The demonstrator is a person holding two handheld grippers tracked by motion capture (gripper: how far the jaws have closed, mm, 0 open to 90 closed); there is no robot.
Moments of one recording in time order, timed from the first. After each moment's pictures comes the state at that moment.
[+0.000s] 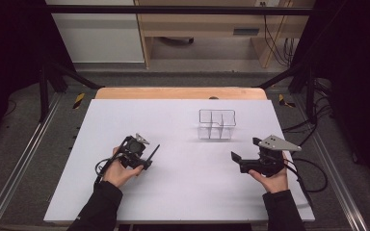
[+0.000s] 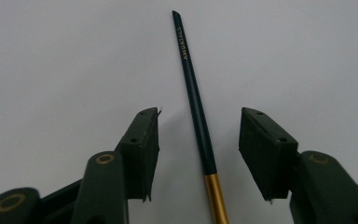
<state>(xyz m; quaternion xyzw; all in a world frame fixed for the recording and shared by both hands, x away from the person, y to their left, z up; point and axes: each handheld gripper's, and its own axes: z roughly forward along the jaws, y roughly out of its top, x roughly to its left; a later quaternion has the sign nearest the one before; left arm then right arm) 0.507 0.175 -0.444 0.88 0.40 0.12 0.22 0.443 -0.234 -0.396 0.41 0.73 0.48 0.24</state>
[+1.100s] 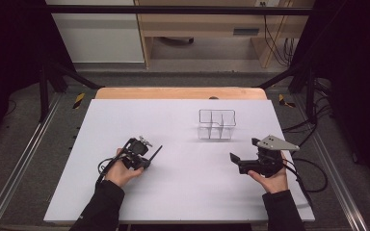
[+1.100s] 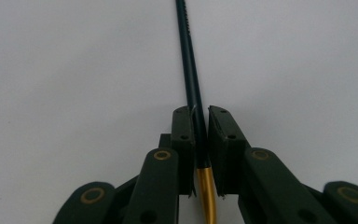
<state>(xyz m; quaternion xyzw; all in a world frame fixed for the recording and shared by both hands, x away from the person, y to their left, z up) 0.508 0.169 -0.452 0.89 0.40 0.09 0.19 0.443 -0.231 -0.397 0.41 0.74 0.48 0.24</state>
